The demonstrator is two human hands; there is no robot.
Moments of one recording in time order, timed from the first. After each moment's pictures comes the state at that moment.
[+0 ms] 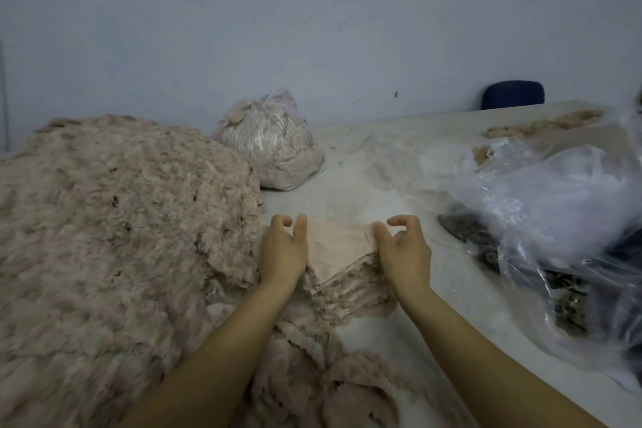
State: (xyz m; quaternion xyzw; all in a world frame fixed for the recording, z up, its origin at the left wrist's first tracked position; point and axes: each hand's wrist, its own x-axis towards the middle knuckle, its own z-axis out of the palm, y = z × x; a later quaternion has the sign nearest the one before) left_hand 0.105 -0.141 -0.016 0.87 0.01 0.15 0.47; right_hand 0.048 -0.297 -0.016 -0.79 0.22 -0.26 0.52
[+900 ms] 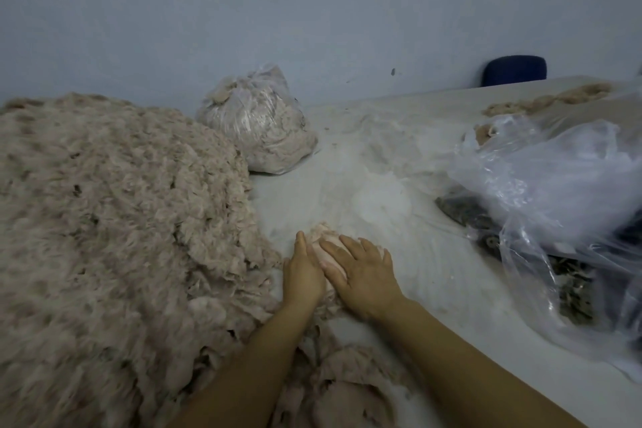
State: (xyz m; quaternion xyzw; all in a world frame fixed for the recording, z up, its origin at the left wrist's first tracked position) left_hand 0.100 -0.175 -0.088 0.89 0.00 -0.01 0.46; right_hand 0.061 -0.287 -0.088 -0.99 -0.01 -0.04 0.16
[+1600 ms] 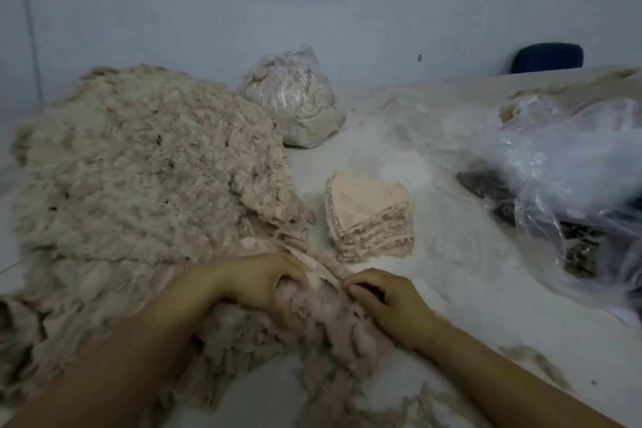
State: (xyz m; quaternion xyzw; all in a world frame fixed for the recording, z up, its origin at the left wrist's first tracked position) left_hand 0.027 -0.031 -0.014 0.87 -0.40 -0.27 0.14; right_hand -0.056 -0.262 -0.080 -0.89 -0.15 -0.06 0.42
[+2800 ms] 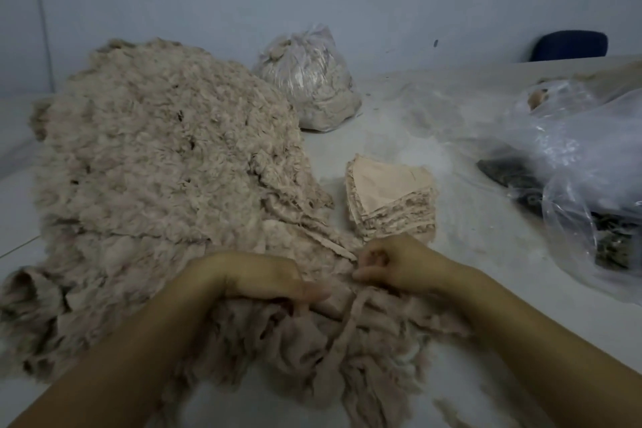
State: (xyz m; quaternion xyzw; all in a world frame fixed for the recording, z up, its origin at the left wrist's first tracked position) left_hand 0.000 -0.014 0.004 0.80 -0.31 -0.45 0.25; right_hand -0.020 -0.250 -0.037 -0.93 -0.11 0.14 0.32
